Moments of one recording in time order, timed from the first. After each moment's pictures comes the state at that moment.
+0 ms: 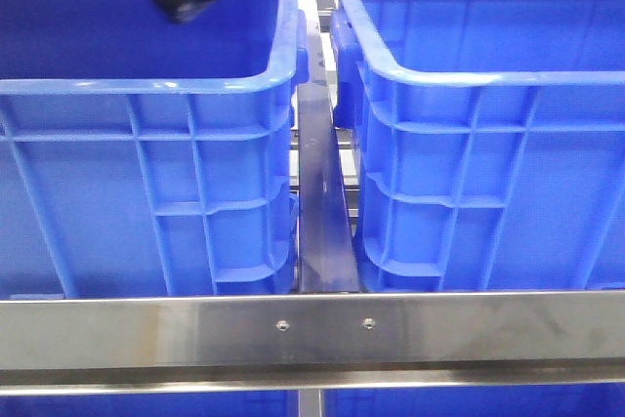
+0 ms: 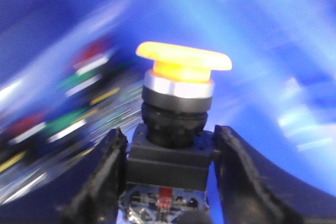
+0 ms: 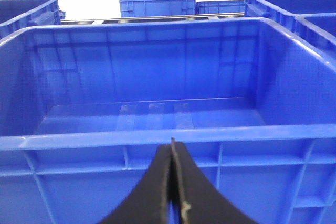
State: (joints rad) left arm -0.39 1.62 -1.49 -0.49 0.97 0.61; right arm -0.01 -0.01 0.03 -0.11 -0.03 0.17
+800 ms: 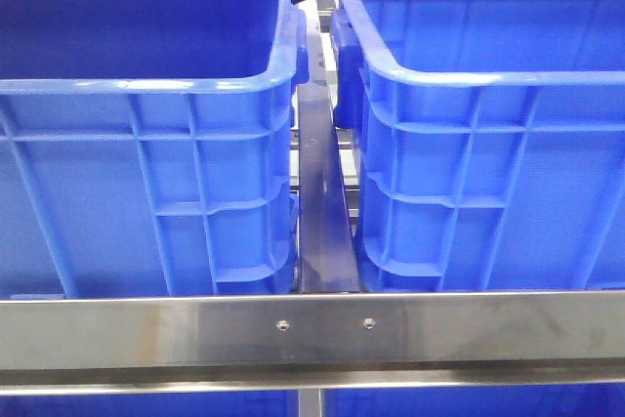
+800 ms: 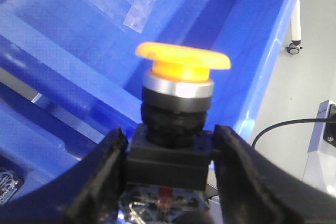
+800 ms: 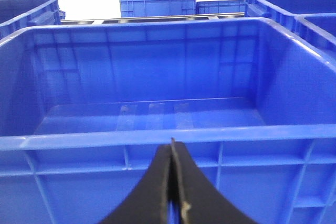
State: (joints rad) left arm -0.53 1.62 -1.49 -0.67 0.98 0.65; right arm -0.01 -0.01 0.03 -0.11 -0.03 0.17
